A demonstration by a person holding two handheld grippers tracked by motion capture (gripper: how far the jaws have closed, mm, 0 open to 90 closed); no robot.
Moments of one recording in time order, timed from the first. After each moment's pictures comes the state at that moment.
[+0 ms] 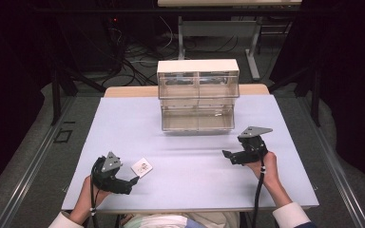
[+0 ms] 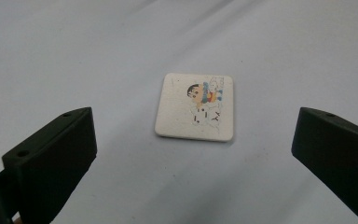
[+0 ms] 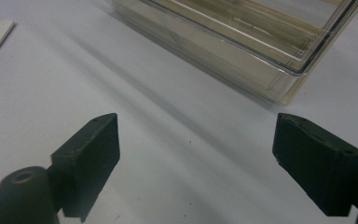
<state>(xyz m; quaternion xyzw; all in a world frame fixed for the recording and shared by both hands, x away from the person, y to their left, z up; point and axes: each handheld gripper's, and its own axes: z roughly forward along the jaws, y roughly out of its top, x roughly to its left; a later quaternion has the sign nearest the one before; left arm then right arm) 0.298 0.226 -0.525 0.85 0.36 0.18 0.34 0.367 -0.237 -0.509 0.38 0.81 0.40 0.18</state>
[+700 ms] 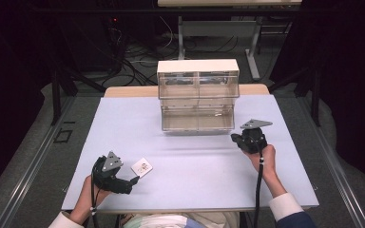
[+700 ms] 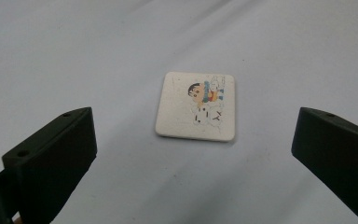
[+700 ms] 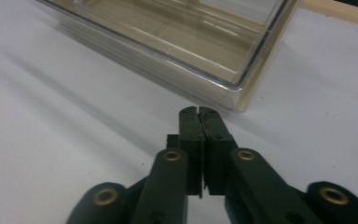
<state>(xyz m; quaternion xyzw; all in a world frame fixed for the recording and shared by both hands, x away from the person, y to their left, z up) 0.299 0.226 -0.525 0.85 0.36 0.18 0.34 0.393 -0.243 -0.514 0.43 0.79 0.39 0.22</state>
